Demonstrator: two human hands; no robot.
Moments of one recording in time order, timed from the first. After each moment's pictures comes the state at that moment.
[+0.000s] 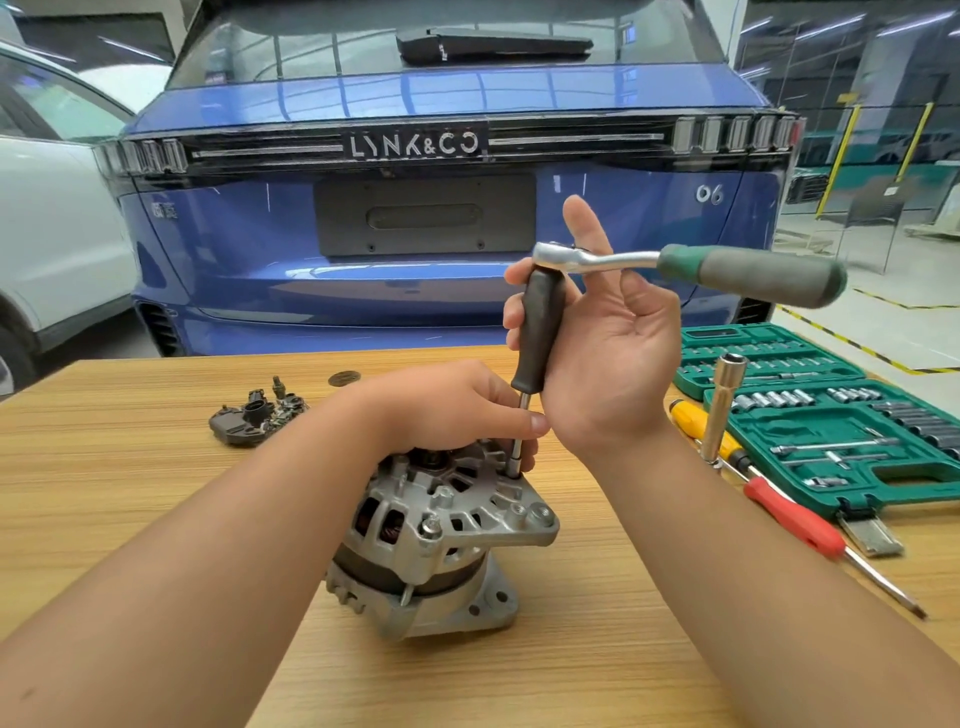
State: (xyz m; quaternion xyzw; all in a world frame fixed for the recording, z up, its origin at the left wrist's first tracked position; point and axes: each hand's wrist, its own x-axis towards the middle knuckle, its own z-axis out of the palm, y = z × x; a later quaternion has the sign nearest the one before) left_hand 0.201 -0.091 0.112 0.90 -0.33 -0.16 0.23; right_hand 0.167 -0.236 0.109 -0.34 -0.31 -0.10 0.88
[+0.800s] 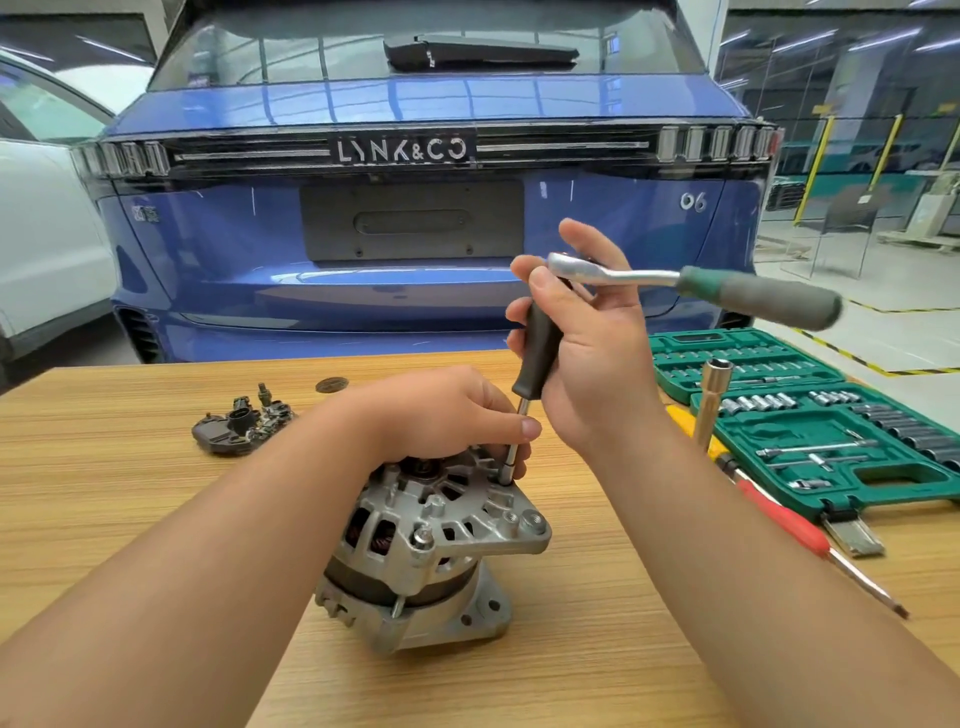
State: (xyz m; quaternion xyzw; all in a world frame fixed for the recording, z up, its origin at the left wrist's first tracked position) left_hand 0.195 -0.093 0.117 0.91 -0.31 -0.16 0.22; right_hand 0.164 -0.238 0.116 -0.47 -0.18 -0.19 0.84
